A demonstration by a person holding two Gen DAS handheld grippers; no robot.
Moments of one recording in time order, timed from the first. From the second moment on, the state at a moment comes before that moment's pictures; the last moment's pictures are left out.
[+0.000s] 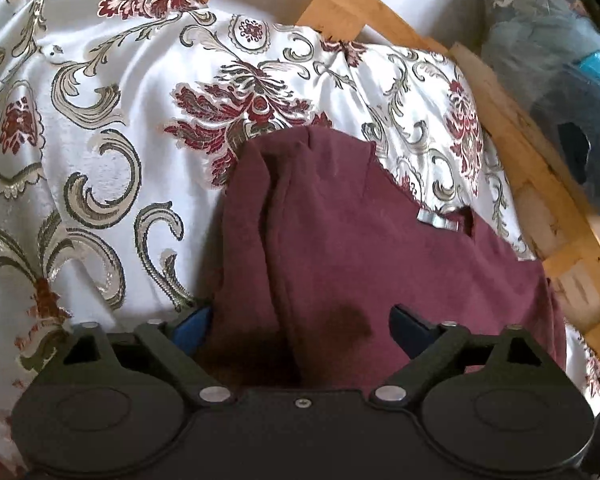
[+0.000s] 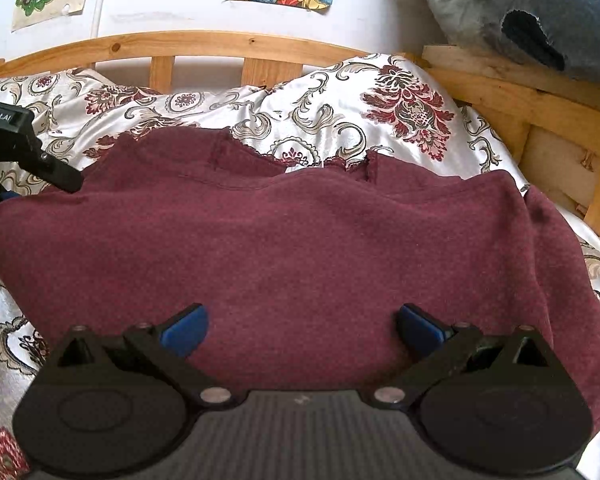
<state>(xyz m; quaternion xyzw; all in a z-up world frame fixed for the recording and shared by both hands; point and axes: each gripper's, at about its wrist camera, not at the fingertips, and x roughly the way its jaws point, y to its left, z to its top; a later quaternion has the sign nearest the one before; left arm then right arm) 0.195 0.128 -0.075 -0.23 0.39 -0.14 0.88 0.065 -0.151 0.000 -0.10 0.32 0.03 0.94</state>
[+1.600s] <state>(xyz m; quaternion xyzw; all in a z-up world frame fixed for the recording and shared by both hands) 0.182 -0.179 0.022 0.02 0.39 -0.37 0.85 -0.047 -0.217 0.045 -0.04 0.26 -0.03 0.96</state>
